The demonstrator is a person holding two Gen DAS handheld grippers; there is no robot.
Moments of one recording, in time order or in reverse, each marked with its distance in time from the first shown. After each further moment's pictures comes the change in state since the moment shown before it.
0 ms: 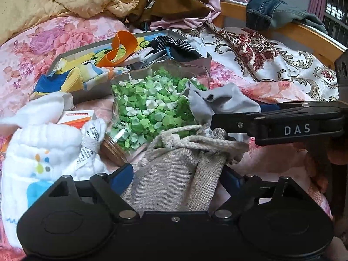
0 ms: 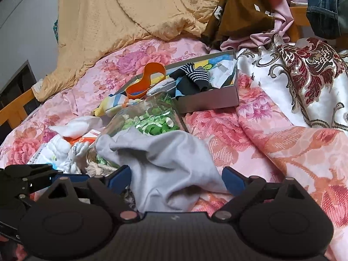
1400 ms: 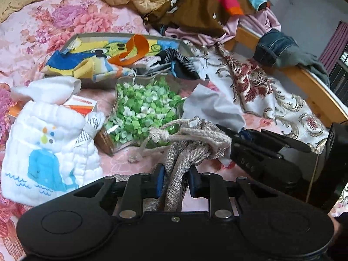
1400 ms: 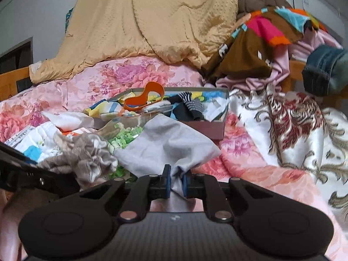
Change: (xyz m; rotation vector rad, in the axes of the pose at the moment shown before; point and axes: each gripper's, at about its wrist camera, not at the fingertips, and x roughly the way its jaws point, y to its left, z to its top) left arm -0.043 -0.005 0.012 -0.282 -0.022 -0.078; right arm -0.021 0.025 -0.008 -0.248 -0.154 -0.158
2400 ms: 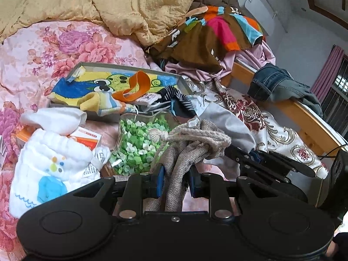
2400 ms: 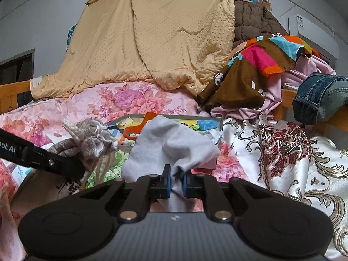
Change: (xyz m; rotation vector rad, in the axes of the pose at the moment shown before) left arm -0.021 0.008 0.010 -0.027 -0.182 -0.028; right arm -0.022 0.001 0.013 -0.015 -0.130 -0.025
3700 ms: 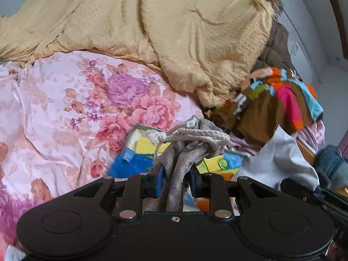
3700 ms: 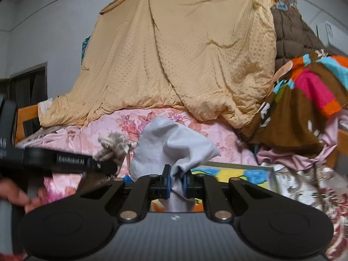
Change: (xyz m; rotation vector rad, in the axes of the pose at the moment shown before) left arm 0.053 0.153 0.129 -0.158 -0.235 0.136; right arm 0.117 0.061 0.122 0.005 -0.033 0.137
